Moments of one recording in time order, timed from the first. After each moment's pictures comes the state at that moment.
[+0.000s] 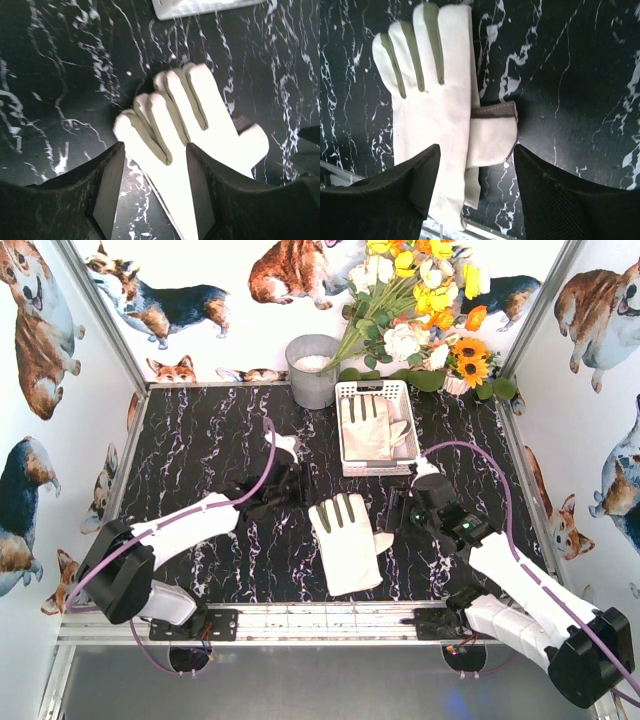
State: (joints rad) left arm -0.69 1.41 0.86 -0.12 -0.01 -0.64; right arm 0.51 0.89 0.62 -0.50 -0.03 0.53
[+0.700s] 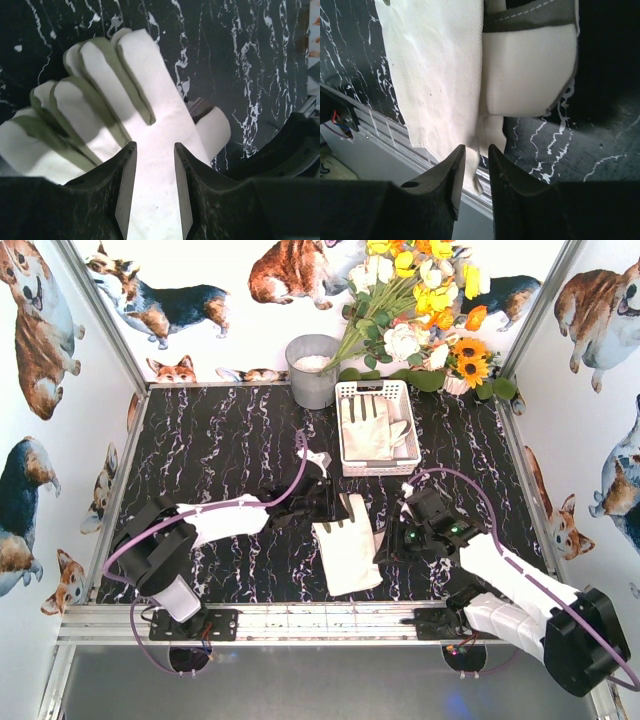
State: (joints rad) left arm -0.81 1.62 0.88 0.07 0.14 -0.80; right arm 0.51 0.96 0.49 -0.54 -0.37 0.66
